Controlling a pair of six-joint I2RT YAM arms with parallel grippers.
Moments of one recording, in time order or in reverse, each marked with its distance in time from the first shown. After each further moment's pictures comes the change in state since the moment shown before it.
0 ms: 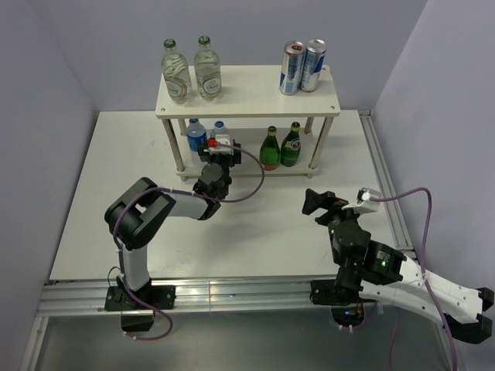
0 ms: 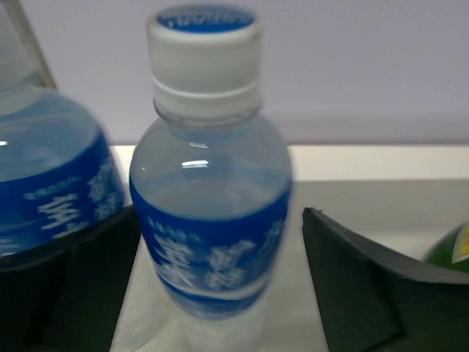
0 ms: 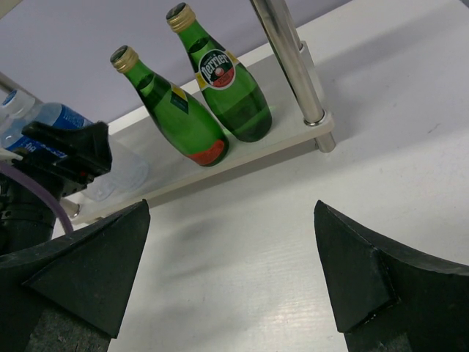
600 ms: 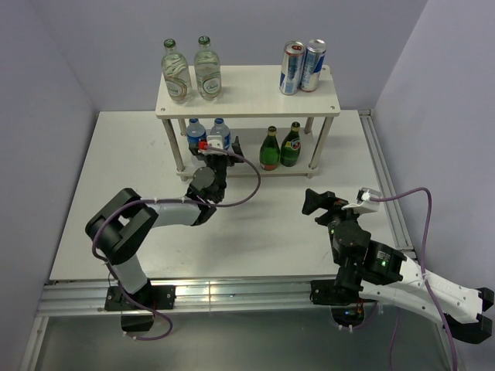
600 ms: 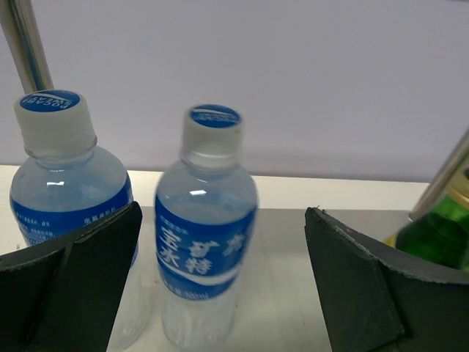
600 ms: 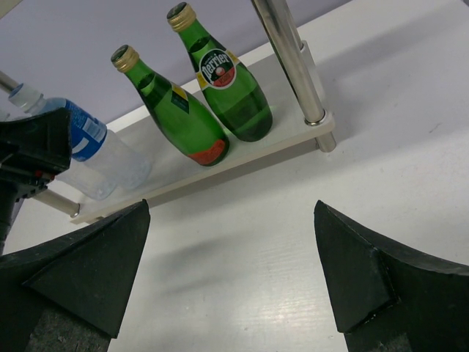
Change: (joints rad) left arm -0.031 -0.147 -0.058 0.018 0.029 -0.067; right arm 0.000 0.000 0.000 0.000 -0.002 0.000
